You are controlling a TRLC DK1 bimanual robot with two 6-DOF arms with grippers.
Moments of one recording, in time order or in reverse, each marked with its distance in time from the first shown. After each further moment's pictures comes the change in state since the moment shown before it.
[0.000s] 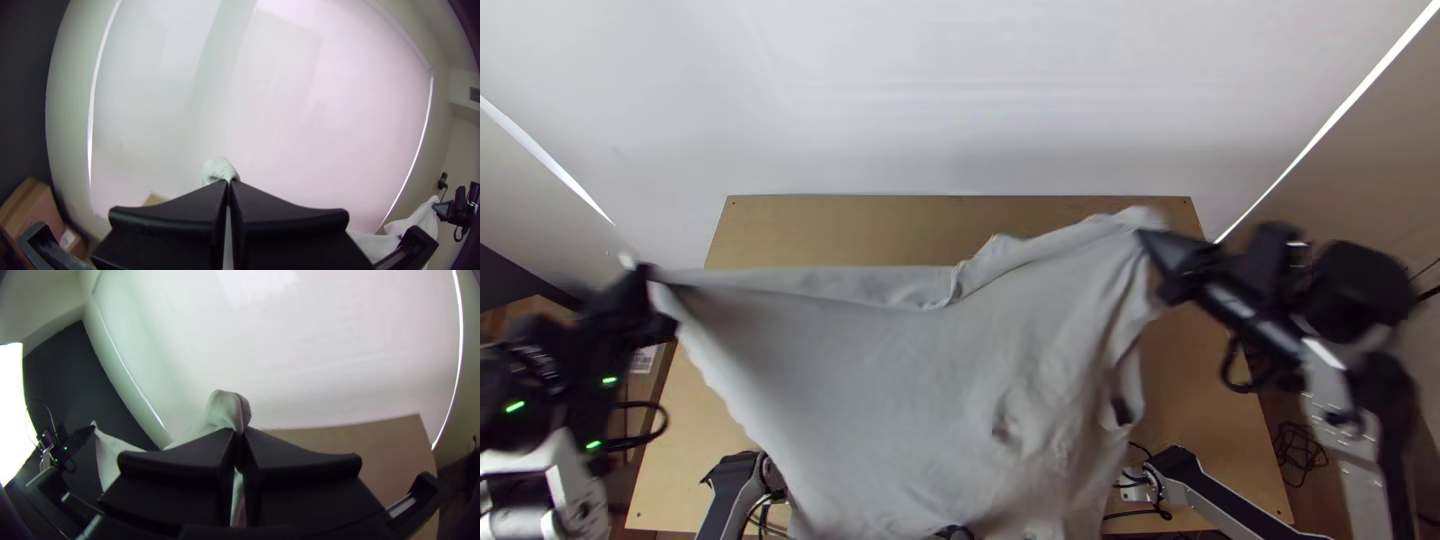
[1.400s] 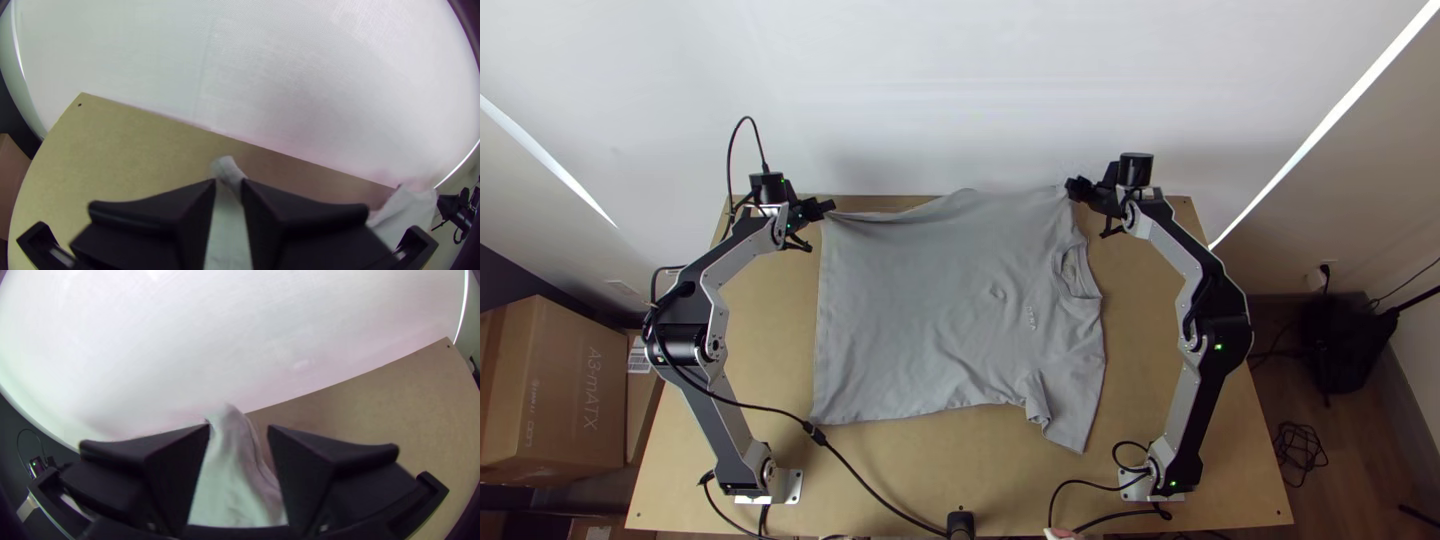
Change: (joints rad) left arm -0.135 1.446 0.272 0.637 -0.055 -0.004; right arm -0.362 1.207 0.267 0.564 -0.095 0.051
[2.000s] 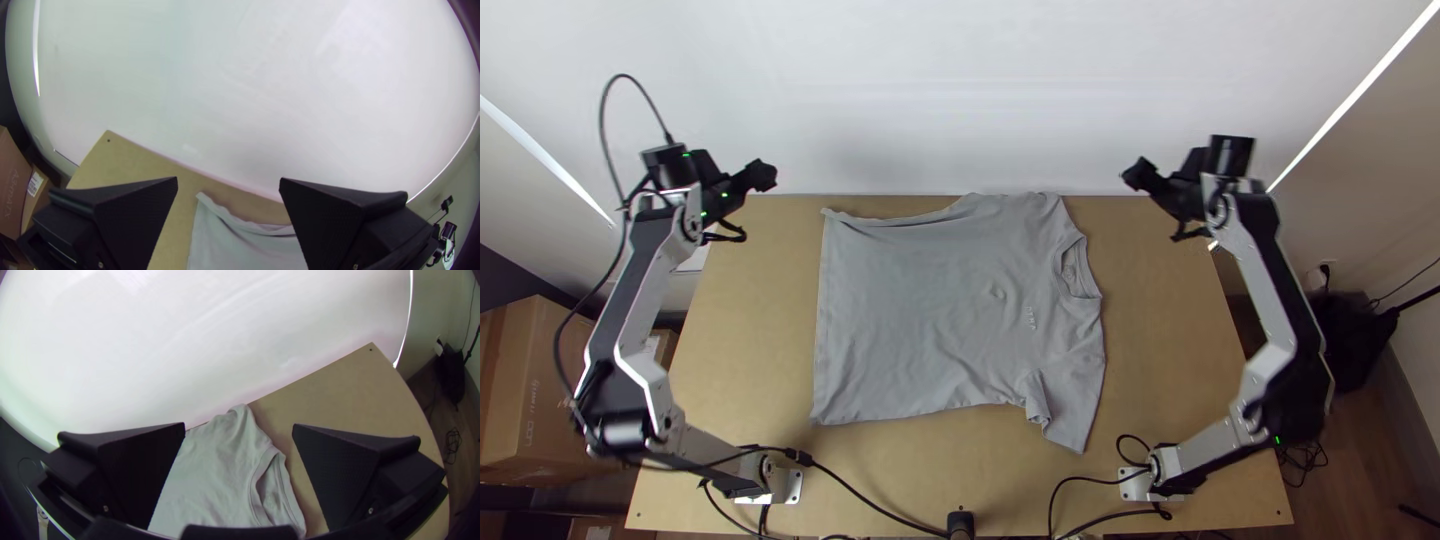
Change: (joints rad) left arm 0.136 -0.442 -0.021 -0.262 0.220 -0.084; right arm -0.129 -0.498 -0.099 -0.431 -0.016 0.015
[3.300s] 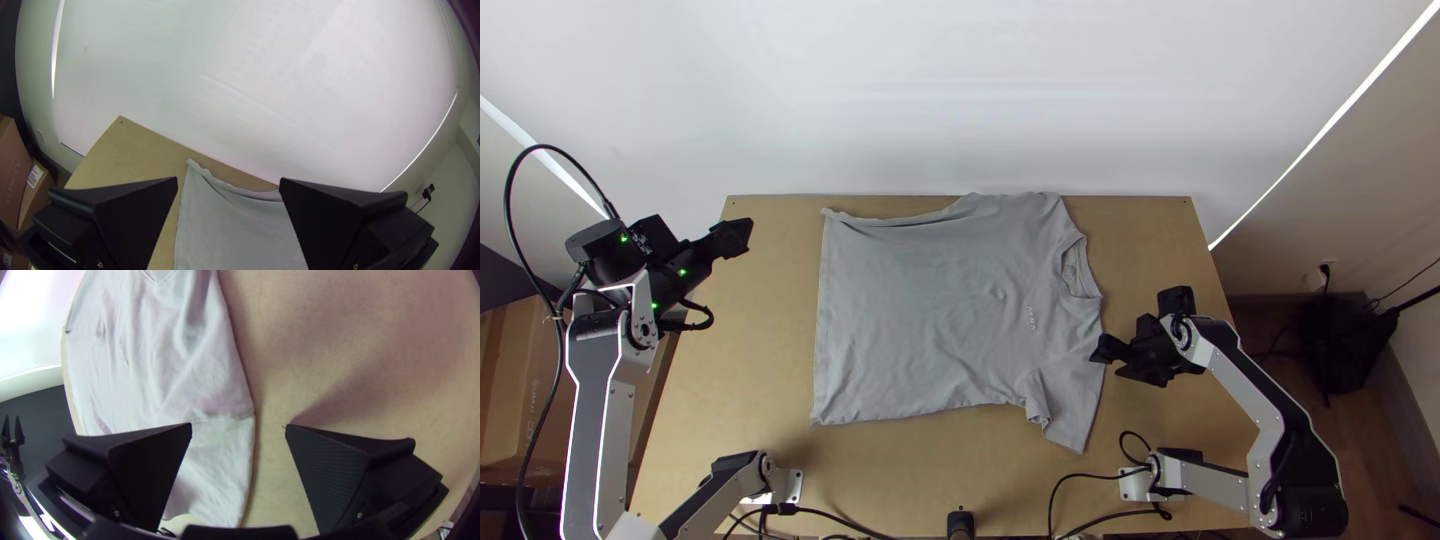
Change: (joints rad) left arm 0.068 -0.555 -0.336 -0.166 0.106 0.000; right arm -0.001 -0.317 -0.933 -0.190 -0.133 -0.204
